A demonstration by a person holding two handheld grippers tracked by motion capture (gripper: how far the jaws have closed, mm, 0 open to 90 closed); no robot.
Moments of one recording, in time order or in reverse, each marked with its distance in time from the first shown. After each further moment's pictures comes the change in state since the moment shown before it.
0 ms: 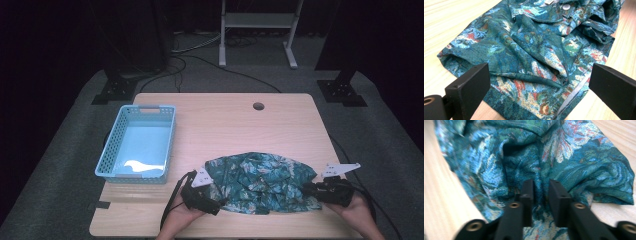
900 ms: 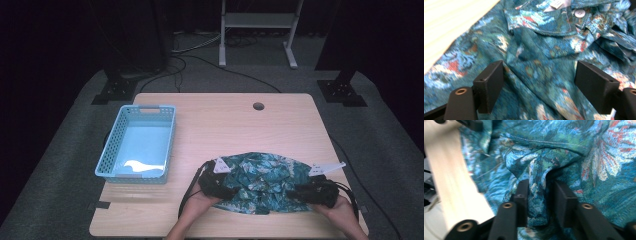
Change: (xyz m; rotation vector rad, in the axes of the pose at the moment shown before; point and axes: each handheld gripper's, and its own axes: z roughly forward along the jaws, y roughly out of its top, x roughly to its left) left arm 0.007 0.036 0.049 0.101 0.015 -0.006; right arm 0.019 0.015 0.031 0.004 0.089 0.053
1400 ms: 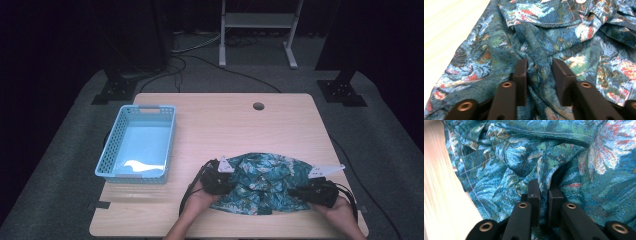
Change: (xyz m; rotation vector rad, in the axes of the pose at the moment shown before) left arm -0.001 0.001 0.003 0.074 -0.011 0.064; right arm -0.002 -0.007 0.000 -0.018 -0.033 -0.037
